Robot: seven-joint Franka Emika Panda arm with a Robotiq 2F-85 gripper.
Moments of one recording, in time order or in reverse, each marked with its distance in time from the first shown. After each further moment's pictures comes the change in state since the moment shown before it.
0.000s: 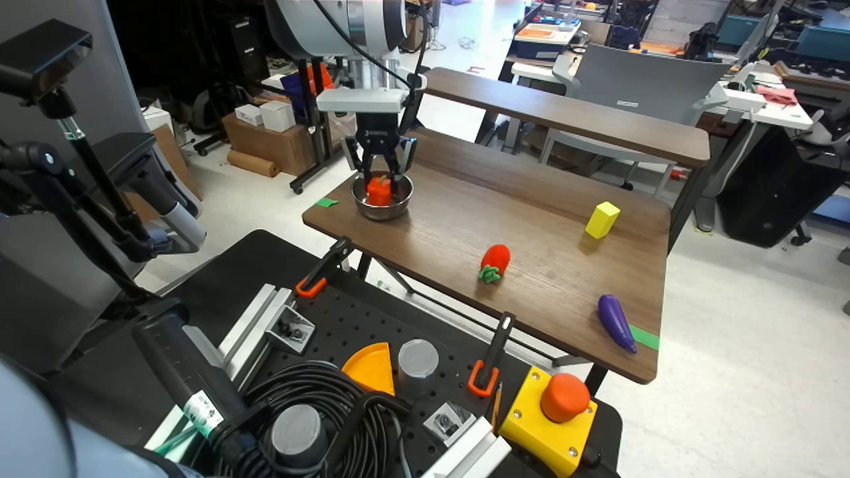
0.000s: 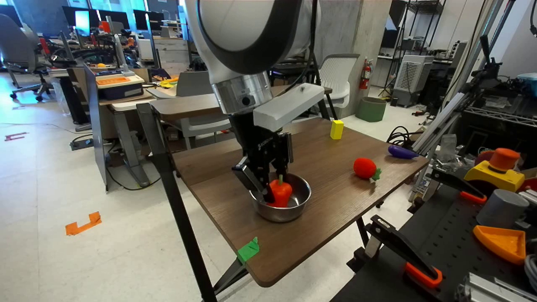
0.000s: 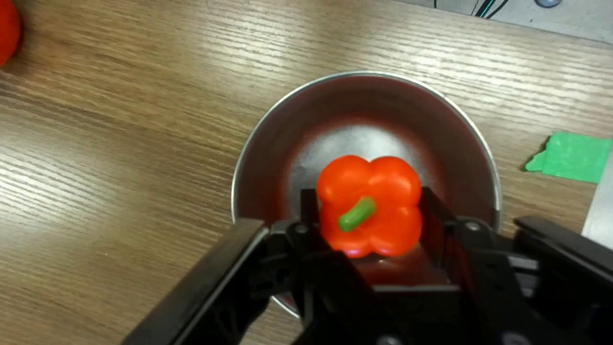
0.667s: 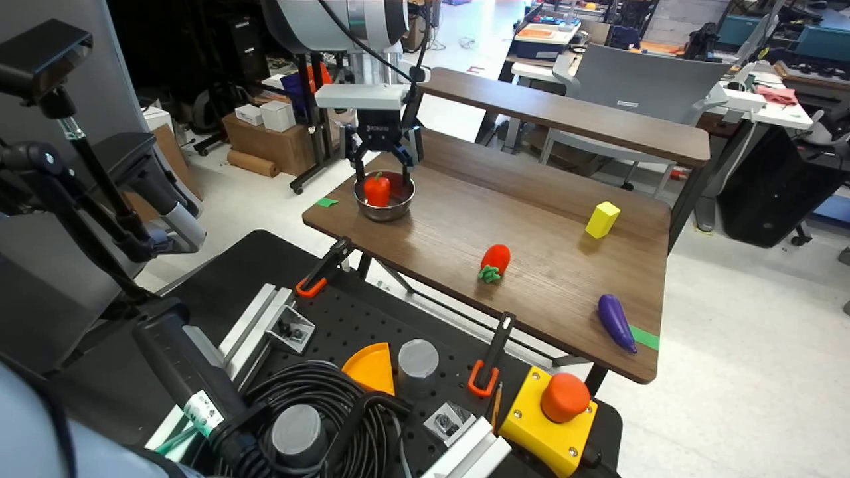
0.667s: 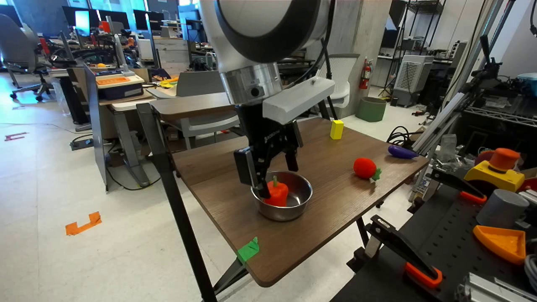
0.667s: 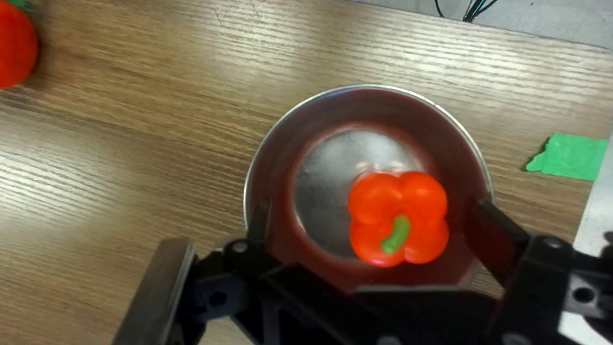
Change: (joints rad) arm -0.013 -0.065 0.000 -0.082 -0.005 0.060 0.021
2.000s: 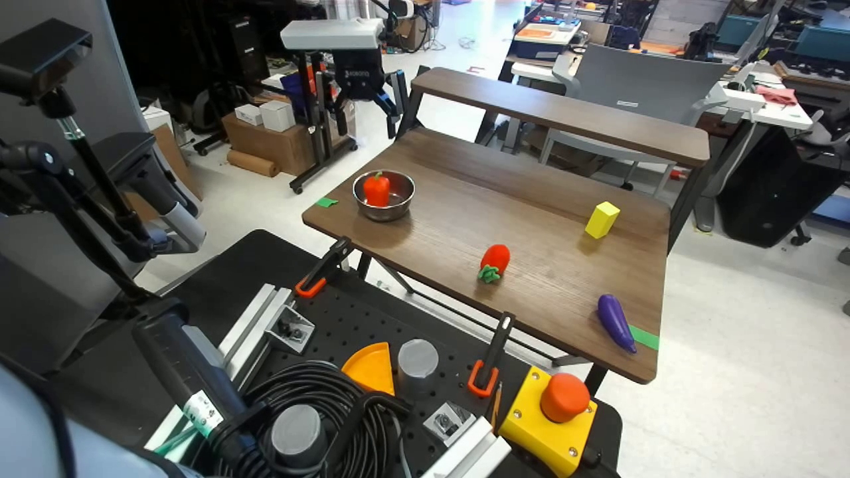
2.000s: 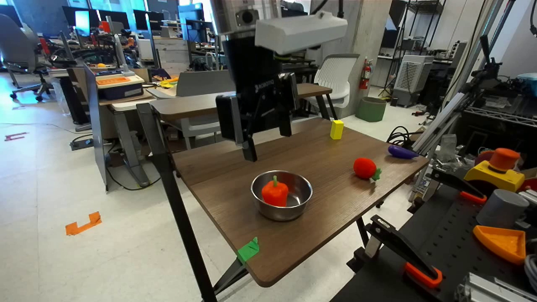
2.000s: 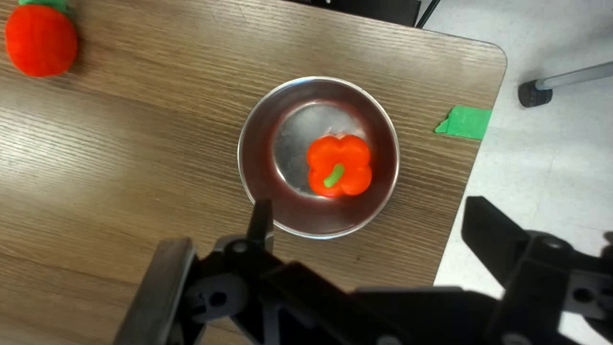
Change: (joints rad) arm -0.004 -0.213 0.054 -0.109 -0.001 0.004 0.052
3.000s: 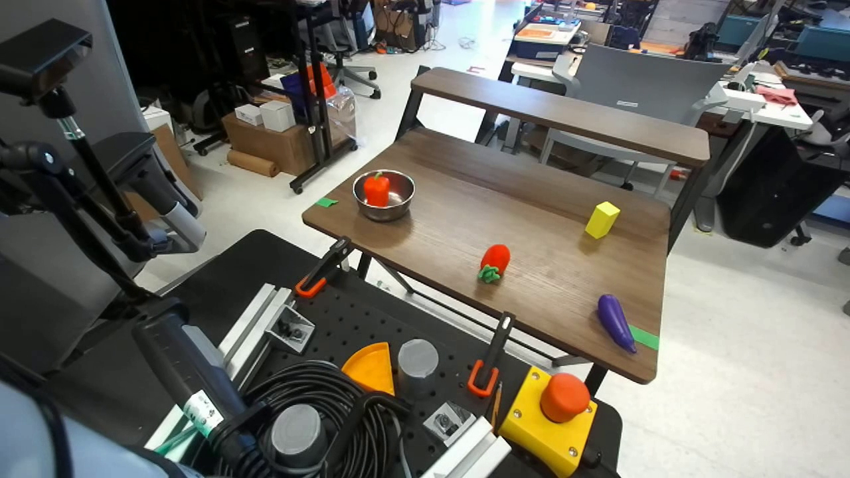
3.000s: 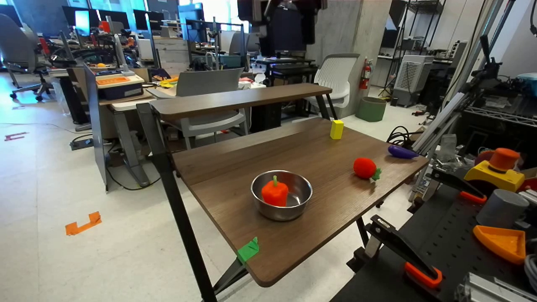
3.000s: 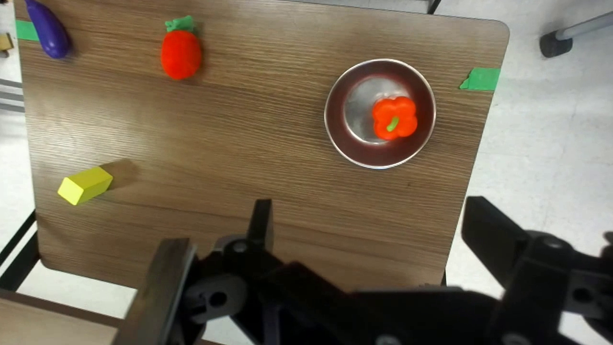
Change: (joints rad) arm -0.068 -0.265 0.024 0.006 0.002 -0.199 0.022
